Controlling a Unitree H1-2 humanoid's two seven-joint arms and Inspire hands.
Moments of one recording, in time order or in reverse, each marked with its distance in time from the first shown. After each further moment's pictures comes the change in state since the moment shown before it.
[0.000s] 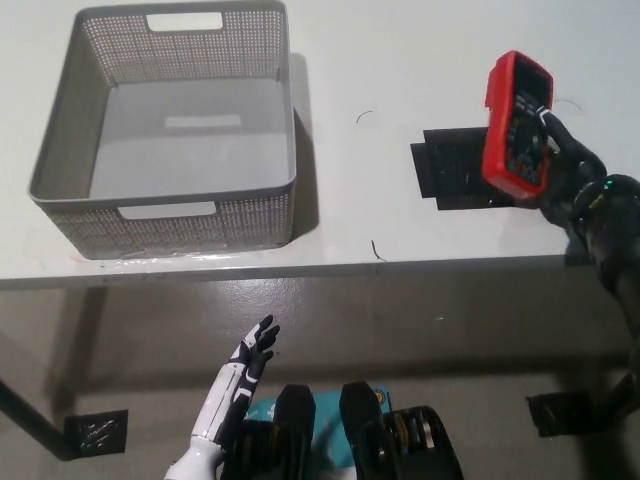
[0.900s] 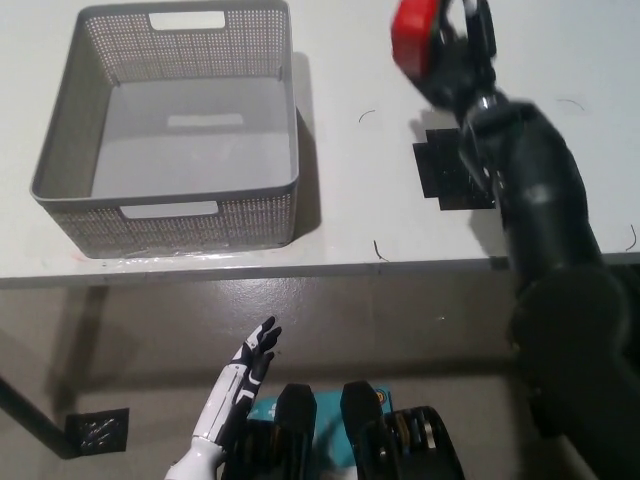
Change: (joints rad) left_arm 0.000 0.006 -0.005 0.000 0.020 -0.002 0.000; right_arm -0.191 0.275 -0.200 -0.286 0.420 0.193 0.134
